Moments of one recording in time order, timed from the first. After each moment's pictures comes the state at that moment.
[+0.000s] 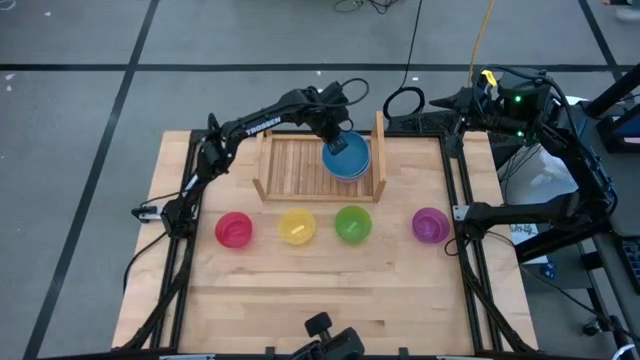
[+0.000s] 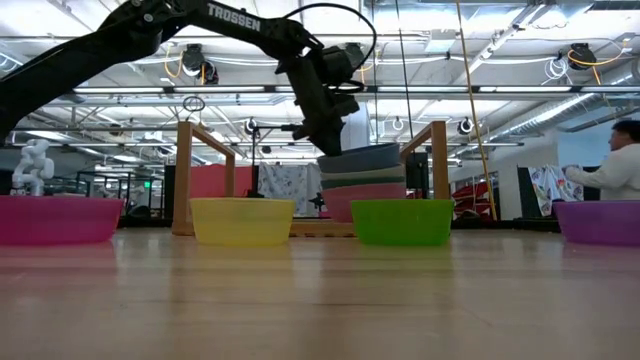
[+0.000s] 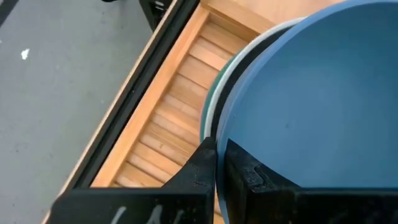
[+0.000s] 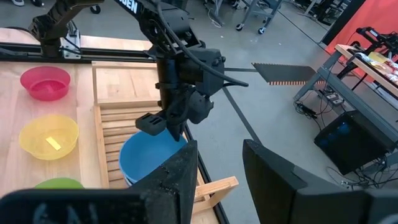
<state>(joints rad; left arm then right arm) 0.53 2.33 2.31 -1.06 0.06 0.03 -0.55 1.05 1.71 -1.07 0.00 -0.35</state>
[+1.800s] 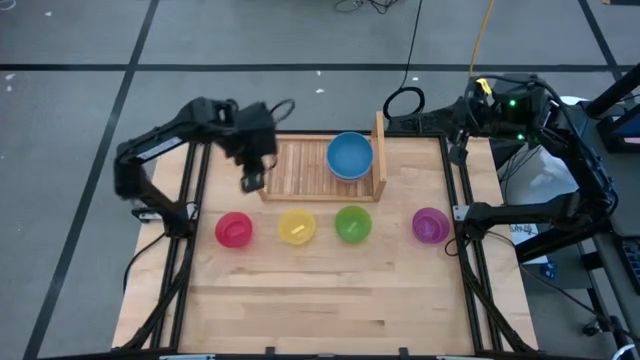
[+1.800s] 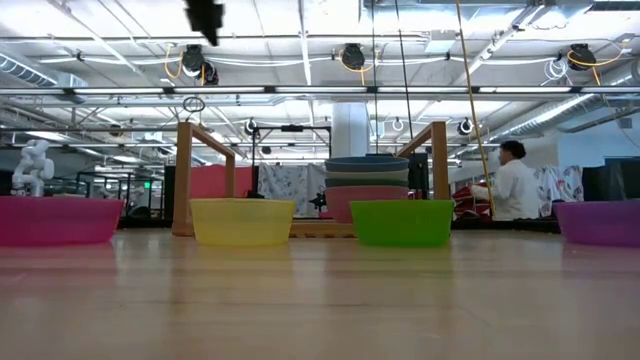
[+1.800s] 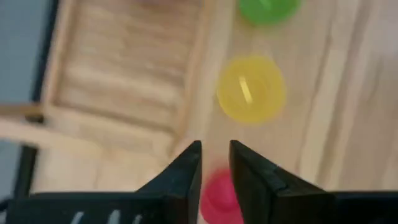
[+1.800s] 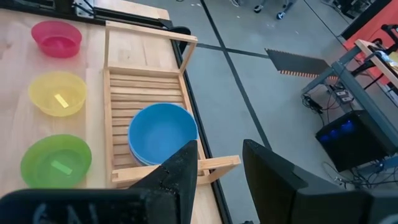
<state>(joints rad) 0.31 1.55 1.88 -1.57 0.09 0.06 -0.54 1.05 1.71 -1.18 0.00 -0.46</state>
